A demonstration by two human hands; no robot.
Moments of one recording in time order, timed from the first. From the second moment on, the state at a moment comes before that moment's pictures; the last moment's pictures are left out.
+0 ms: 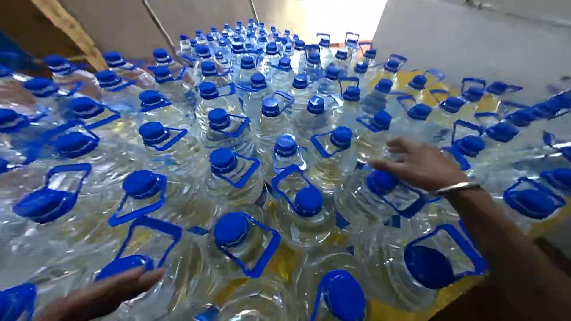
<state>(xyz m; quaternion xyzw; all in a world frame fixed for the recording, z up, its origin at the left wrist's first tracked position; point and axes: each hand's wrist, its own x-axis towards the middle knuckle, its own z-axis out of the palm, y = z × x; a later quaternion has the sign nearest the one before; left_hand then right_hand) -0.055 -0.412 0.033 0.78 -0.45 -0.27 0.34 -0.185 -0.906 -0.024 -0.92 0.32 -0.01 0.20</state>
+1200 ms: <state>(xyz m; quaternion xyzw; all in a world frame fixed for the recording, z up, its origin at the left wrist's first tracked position) -0.027 -0.687 0.027 0.85 -0.37 -0.31 -0.21 -0.202 -0.933 -0.068 -0.90 0.17 0.15 0.38</state>
